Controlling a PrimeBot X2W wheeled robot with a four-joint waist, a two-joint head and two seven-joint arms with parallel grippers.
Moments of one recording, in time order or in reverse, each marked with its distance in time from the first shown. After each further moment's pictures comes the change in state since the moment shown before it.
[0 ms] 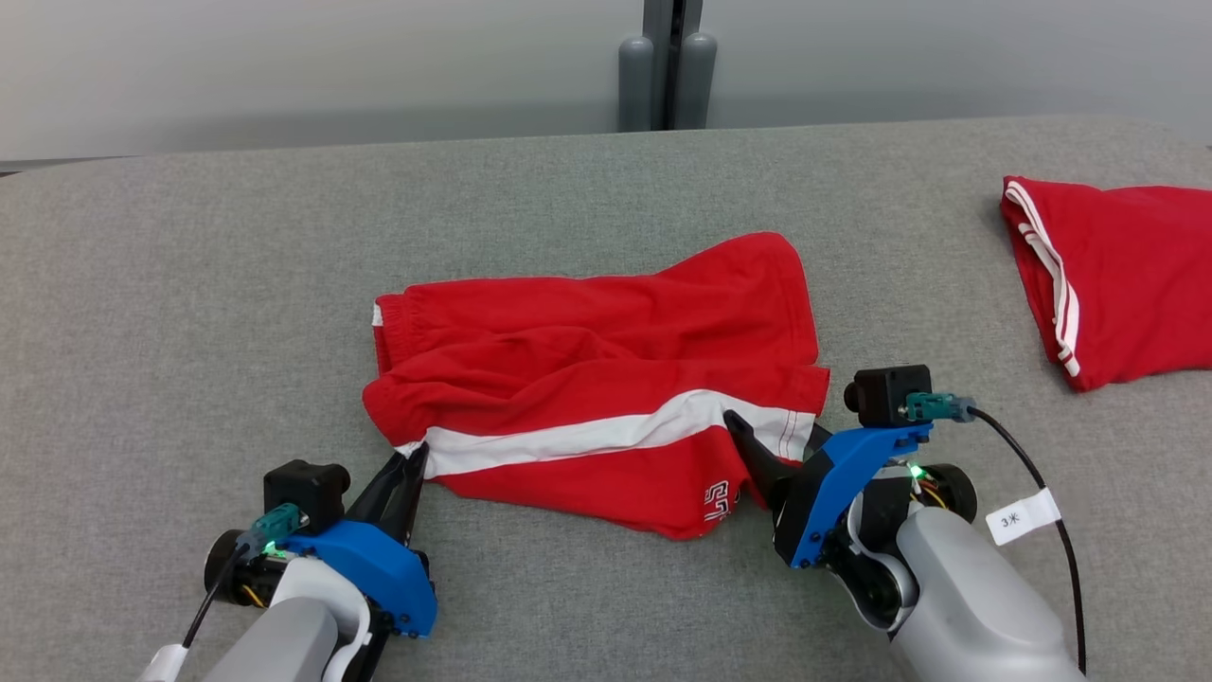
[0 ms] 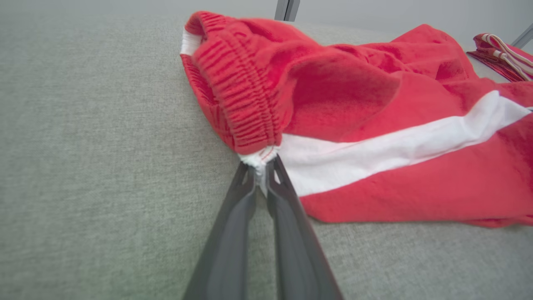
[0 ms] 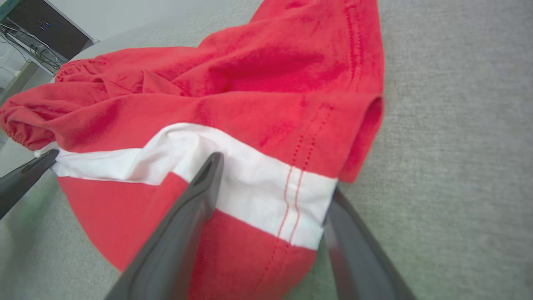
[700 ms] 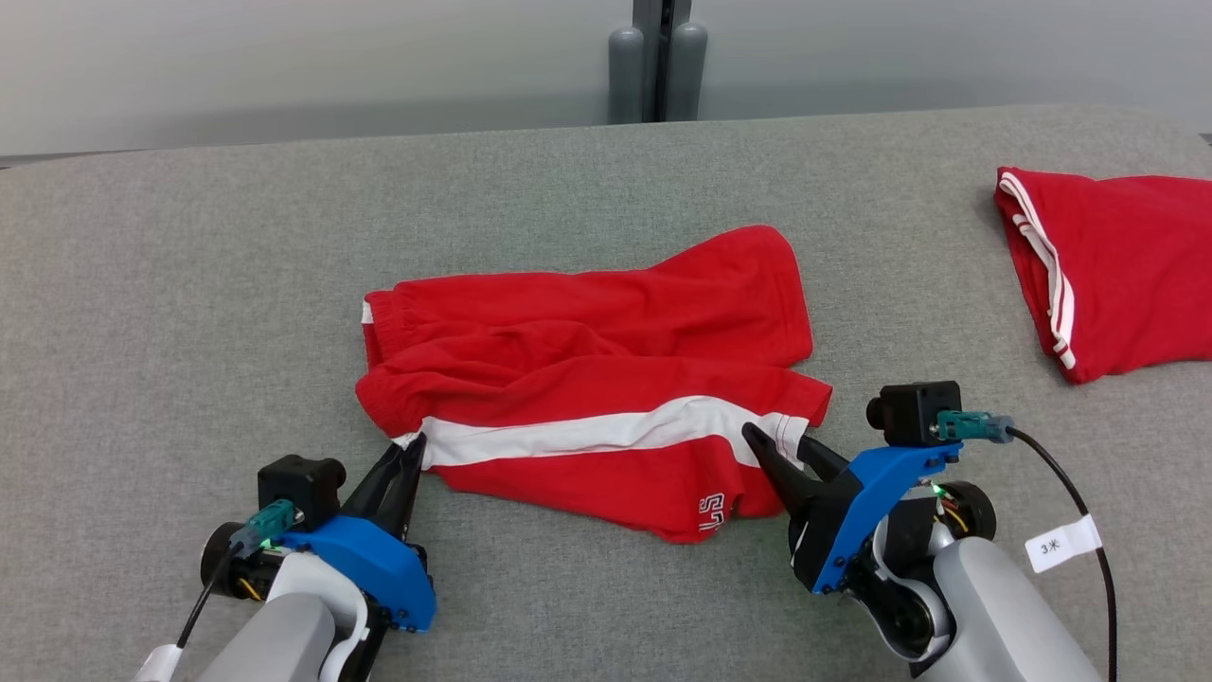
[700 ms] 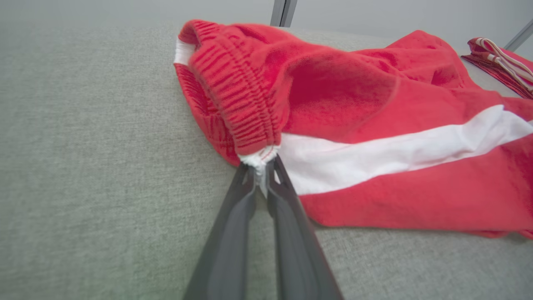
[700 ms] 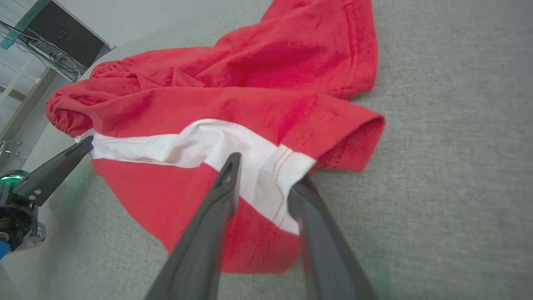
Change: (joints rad) left arm 0.008 0.009 0.027 -0.034 0.020 -0.003 0.000; right arm 0.188 0.000 -0.107 -0.351 -0.037 0.000 0.170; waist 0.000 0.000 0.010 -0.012
